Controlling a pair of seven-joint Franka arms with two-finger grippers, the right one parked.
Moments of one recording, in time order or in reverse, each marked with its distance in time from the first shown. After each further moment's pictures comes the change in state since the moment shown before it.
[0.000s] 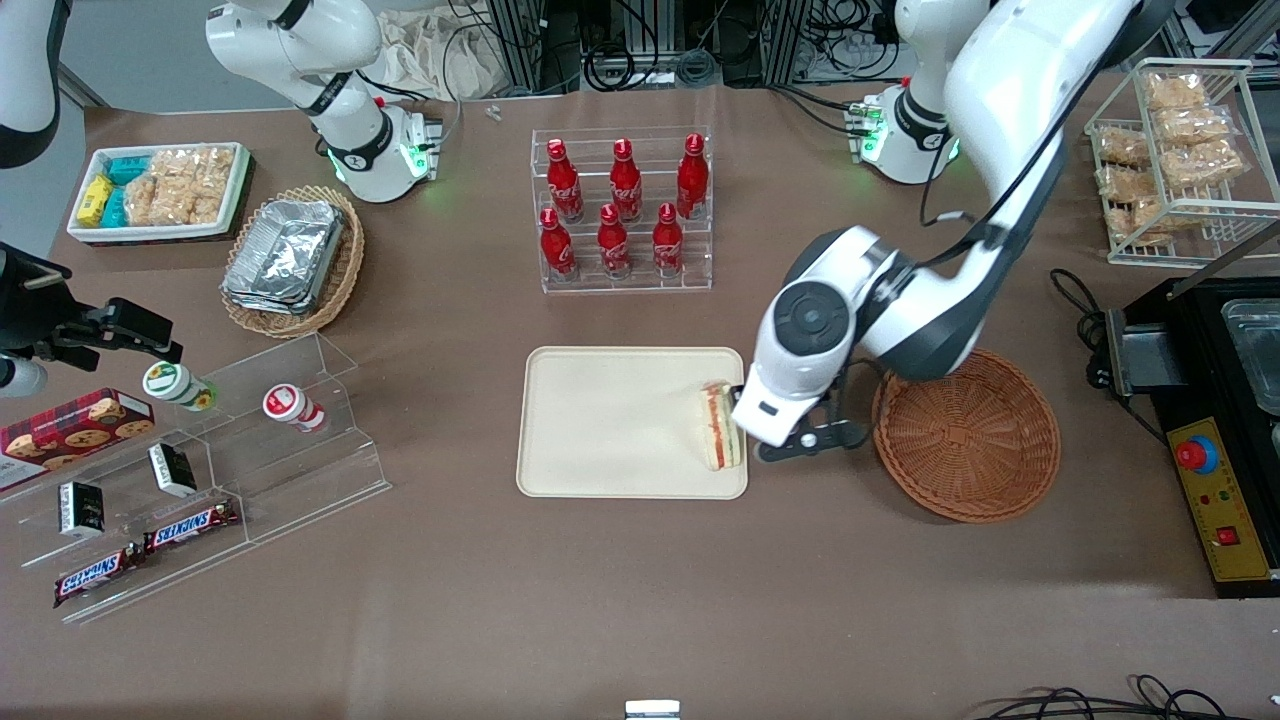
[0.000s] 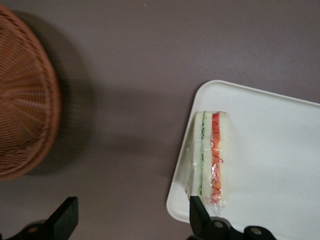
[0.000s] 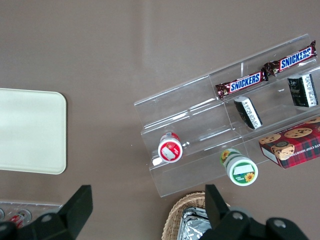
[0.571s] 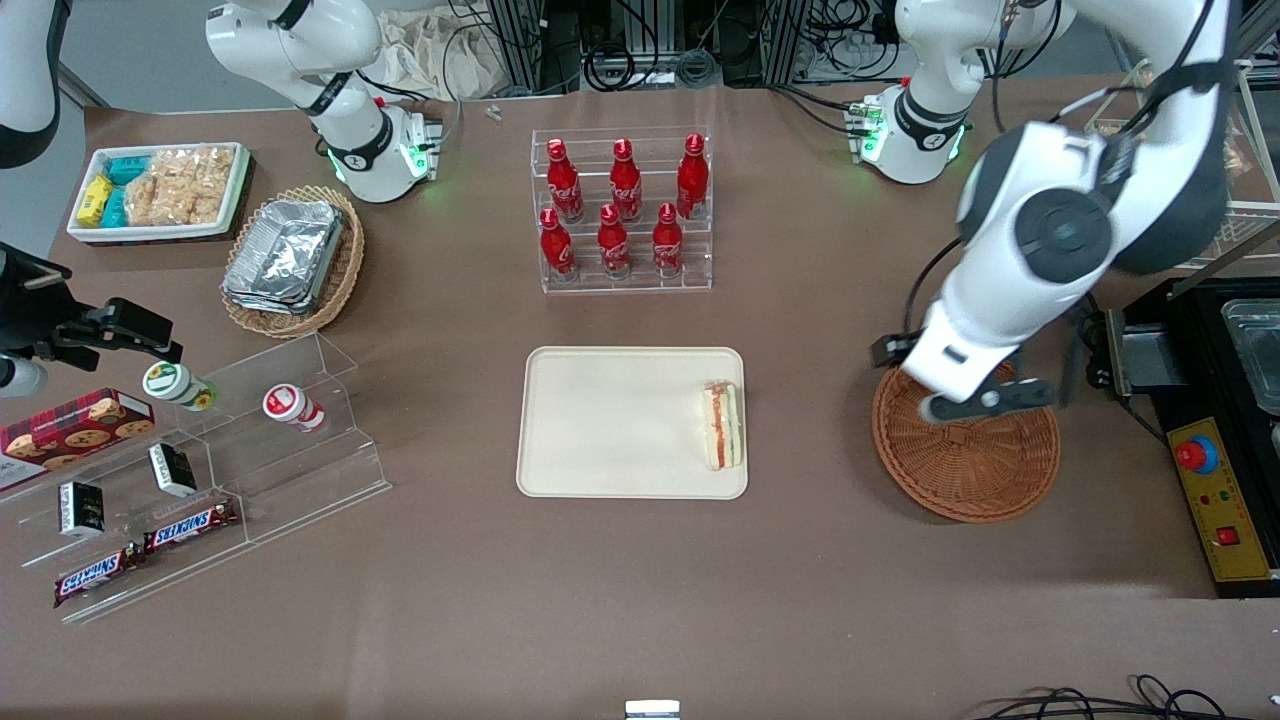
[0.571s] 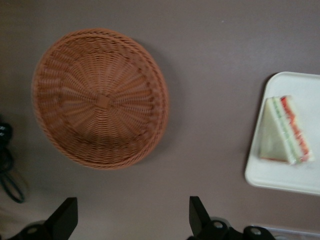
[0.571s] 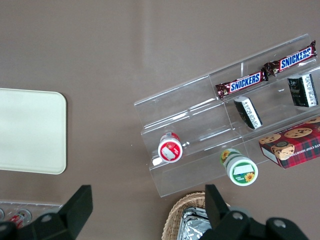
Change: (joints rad) arm 0.004 -0.382 0.321 -0.215 -0.214 -0.088 0.514
